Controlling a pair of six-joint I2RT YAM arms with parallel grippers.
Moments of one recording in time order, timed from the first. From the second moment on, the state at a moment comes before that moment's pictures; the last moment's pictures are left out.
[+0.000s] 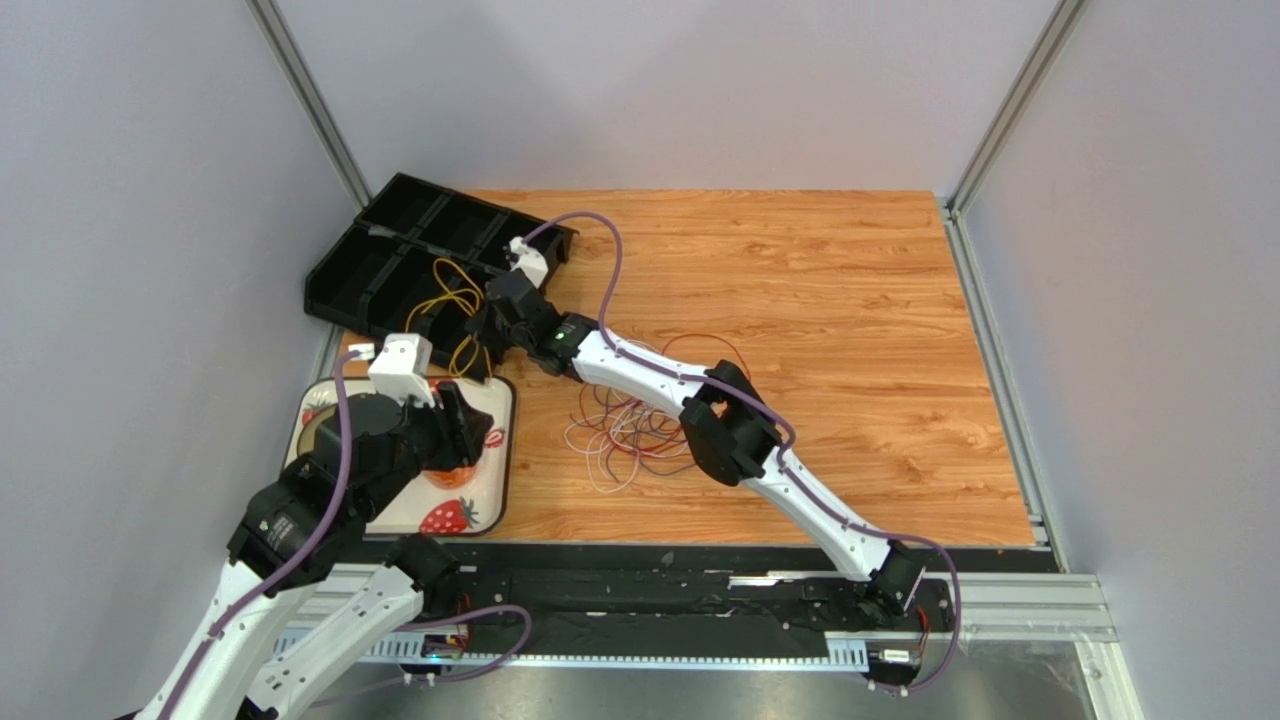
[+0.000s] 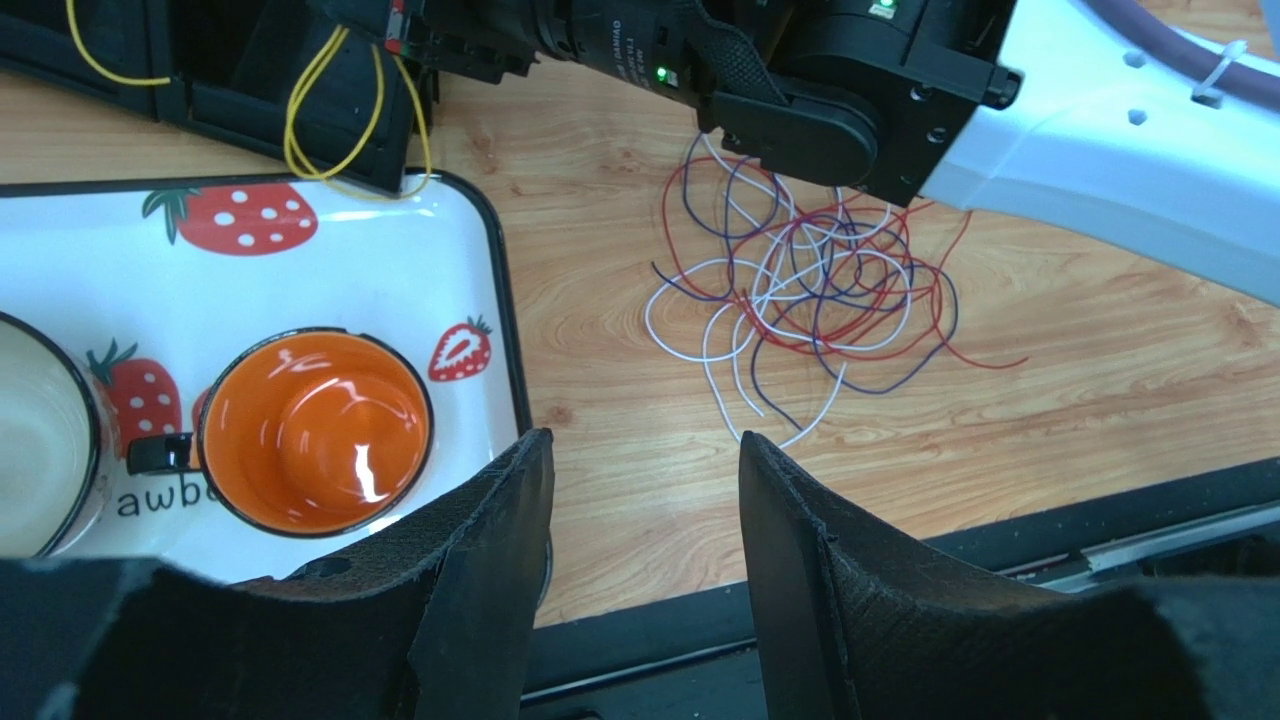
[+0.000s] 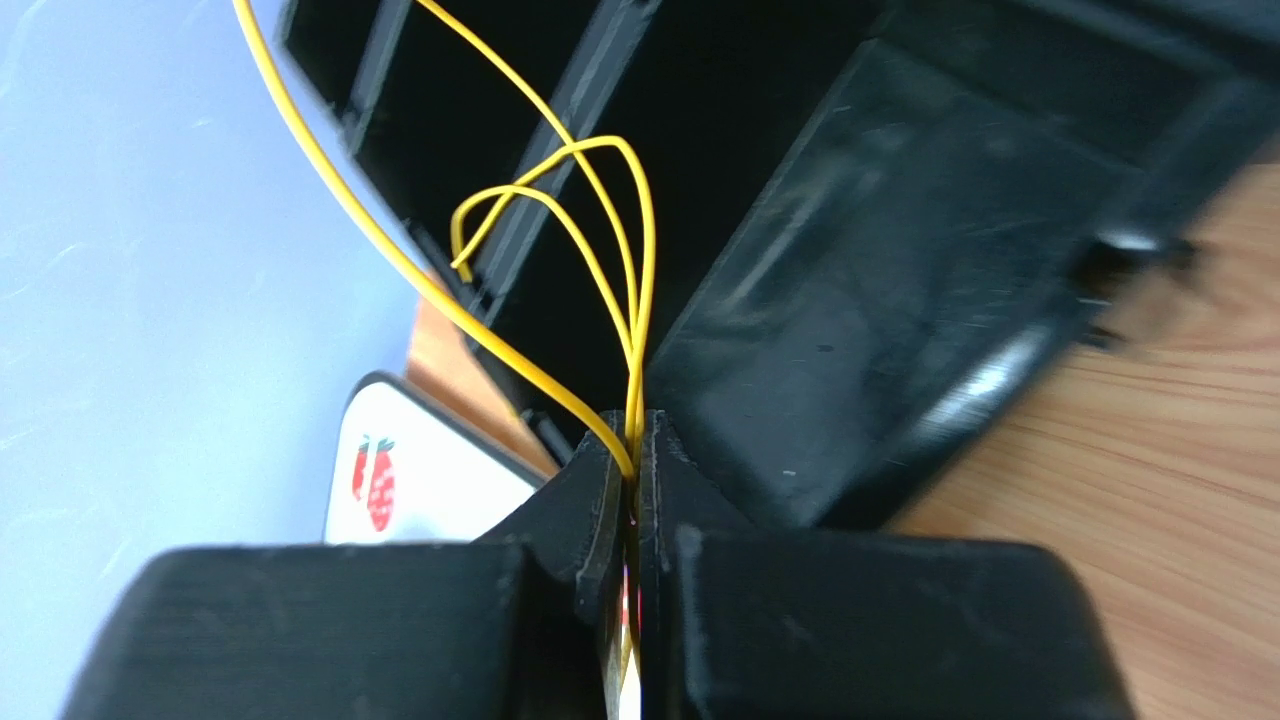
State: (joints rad) left arm -0.59 0.48 0.94 -0.94 -0.23 -0.44; right arm 0.95 2.69 2.43 -0.13 0.14 0.92
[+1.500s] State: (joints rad) left arm -0.59 0.48 0.94 -0.94 -0.25 -0.44; right arm 0.69 2.39 2.17 -0.25 0.41 0.30
